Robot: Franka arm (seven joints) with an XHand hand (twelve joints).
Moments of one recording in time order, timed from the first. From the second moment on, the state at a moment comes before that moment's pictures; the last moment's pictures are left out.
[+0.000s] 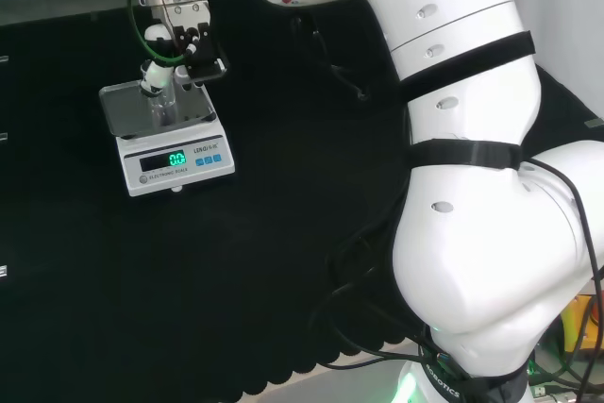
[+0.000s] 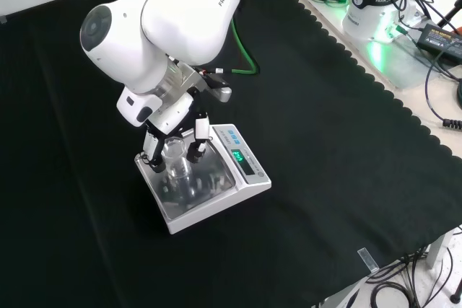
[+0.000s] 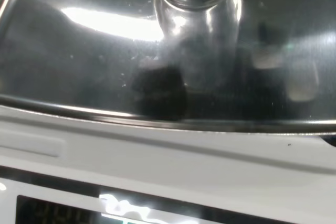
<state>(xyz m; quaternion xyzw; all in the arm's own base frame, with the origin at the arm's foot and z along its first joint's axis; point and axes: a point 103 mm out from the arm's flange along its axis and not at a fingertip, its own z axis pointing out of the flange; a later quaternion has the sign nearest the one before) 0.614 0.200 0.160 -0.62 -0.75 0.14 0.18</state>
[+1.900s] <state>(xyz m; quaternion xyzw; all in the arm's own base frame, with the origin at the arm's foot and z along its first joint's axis) 0.562 0.157 0.200 -0.66 -0.73 0.10 0.17</state>
